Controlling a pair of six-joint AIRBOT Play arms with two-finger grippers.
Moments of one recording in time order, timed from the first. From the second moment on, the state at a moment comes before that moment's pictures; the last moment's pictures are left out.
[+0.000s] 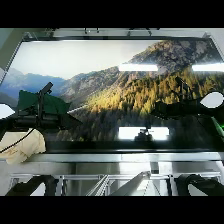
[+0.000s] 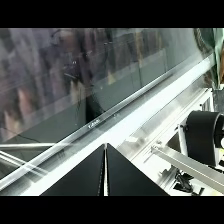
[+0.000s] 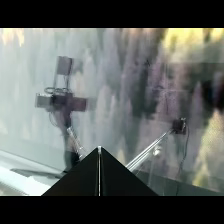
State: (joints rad) left arm 0.02 -0.92 0.68 0.63 -1.30 -1.10; right arm 0.08 -1.07 0.79 -0.90 1.03 1.49
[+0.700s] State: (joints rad) left arm 0.46 -1.05 1.07 0.90 -1.19 -1.16; right arm 0.08 -1.07 0.79 -0.90 1.03 1.49
